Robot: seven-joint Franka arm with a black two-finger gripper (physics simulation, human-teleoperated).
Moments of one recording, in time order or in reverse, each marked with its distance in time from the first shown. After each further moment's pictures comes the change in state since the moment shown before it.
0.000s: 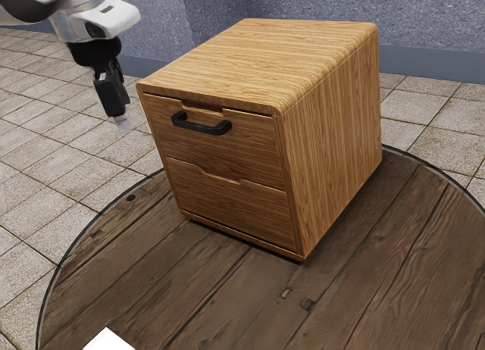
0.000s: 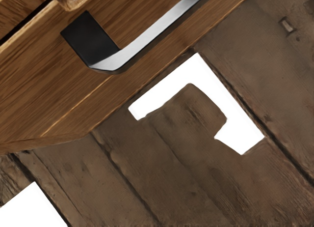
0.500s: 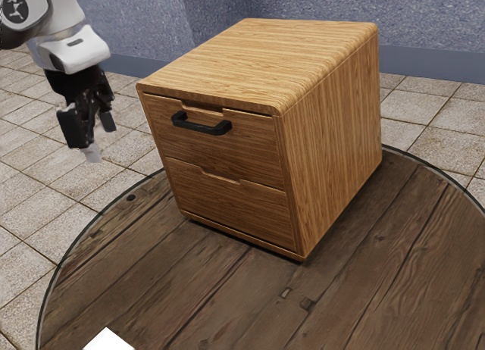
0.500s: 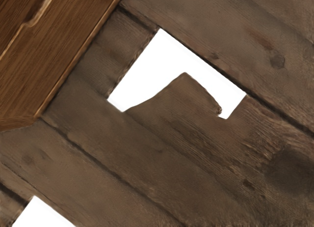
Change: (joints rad) arm 0.021 -0.234 -0.020 -0.360 0.004 0.095 0.340
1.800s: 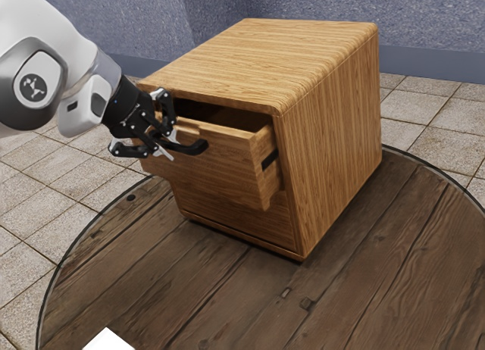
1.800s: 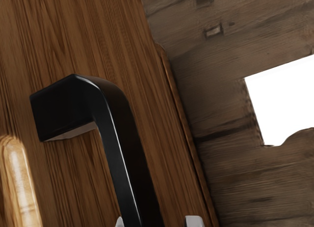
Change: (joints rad) arm -0.062 -0.184 0.003 -0.428 -0.252 0.628 0.845
